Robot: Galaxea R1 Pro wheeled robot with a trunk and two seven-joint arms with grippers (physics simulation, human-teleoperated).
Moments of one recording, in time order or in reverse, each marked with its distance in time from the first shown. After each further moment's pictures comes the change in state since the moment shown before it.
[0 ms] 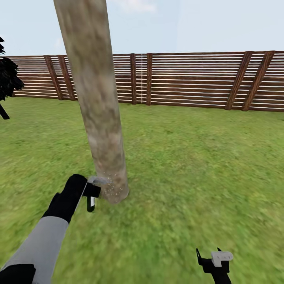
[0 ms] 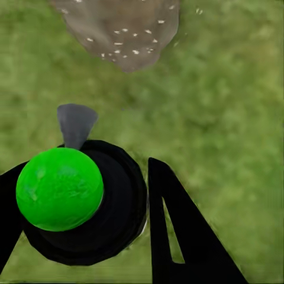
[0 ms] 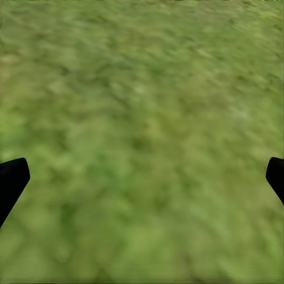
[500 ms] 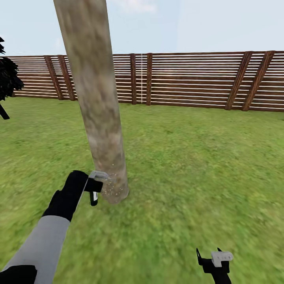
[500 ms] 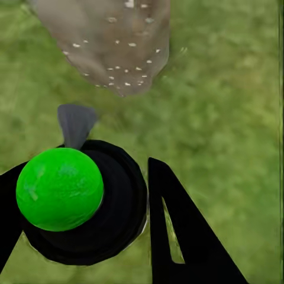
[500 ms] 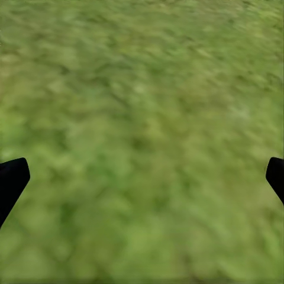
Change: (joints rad) left arm -0.003 -0.018 -0.004 -0.077 0.015 0.011 -0.001; right arm 0.001 -0.001 0.000 0.000 0.000 0.000 0.000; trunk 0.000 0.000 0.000
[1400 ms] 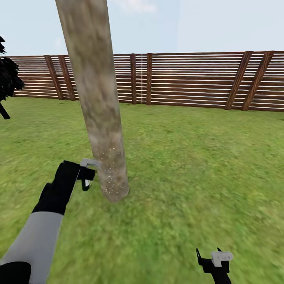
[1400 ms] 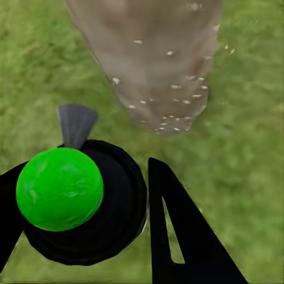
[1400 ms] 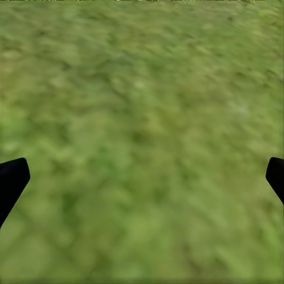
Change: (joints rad) left arm -0.030 0.042 0.012 -0.147 -0.055 0.005 -0.001; right arm -0.001 0.001 0.000 0.000 0.000 0.000 0.000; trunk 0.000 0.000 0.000
